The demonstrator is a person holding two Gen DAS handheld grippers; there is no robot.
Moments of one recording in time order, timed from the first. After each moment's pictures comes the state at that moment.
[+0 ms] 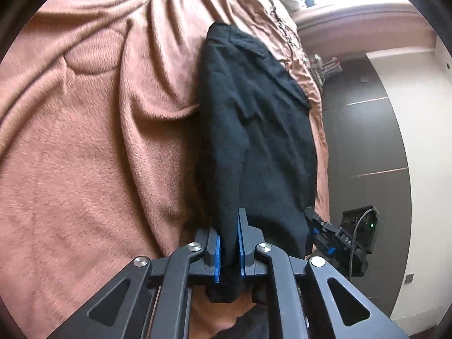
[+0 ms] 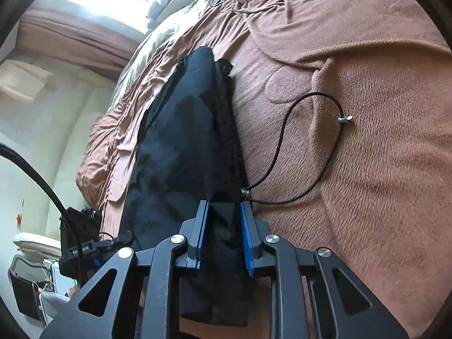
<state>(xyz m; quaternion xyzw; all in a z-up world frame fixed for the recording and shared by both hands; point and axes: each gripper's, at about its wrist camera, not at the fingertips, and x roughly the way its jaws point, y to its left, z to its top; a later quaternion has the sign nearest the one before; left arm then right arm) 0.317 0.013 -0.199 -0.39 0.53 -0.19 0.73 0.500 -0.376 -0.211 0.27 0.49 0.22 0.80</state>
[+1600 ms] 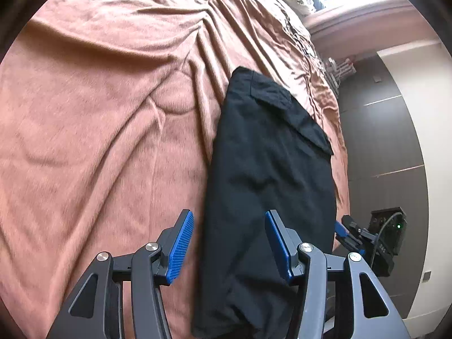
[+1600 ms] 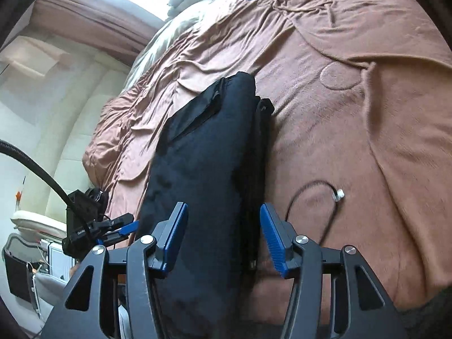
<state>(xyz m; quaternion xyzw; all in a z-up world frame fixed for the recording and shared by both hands) 0.353 0.057 -0.193 -0.35 0.54 -0.15 0.75 0.531 -0.325 -0.192 0.23 0.50 0.25 0.80</state>
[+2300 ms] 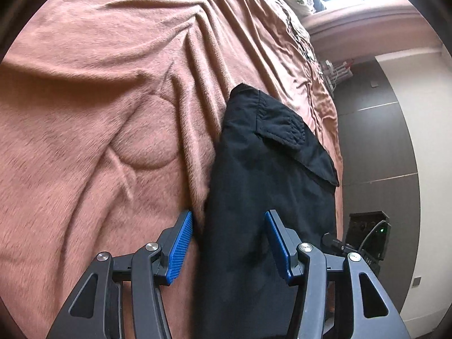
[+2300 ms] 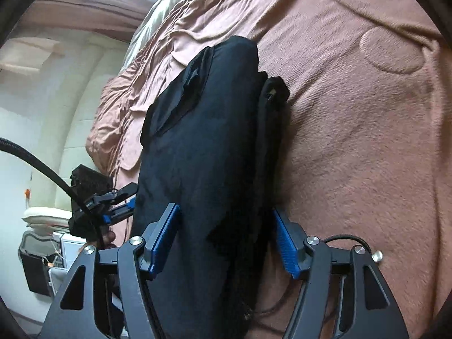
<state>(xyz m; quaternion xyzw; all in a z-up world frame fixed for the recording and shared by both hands) 0.410 0.056 -0.219 -0.38 0.54 -0.17 0.74 0.591 -0.299 -0.233 0.24 0.56 0.29 0.74</state>
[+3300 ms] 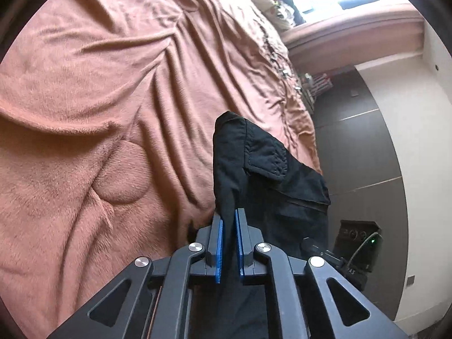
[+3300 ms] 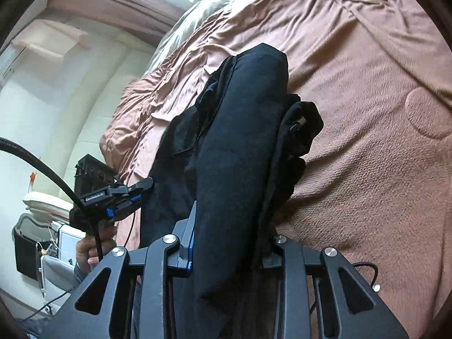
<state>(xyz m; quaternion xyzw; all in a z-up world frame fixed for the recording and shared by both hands) 0.404 0.067 -0.175 -0.39 0.48 -0.20 0.76 0.572 -0.288 -0.214 0.21 0.50 0.32 0.78</state>
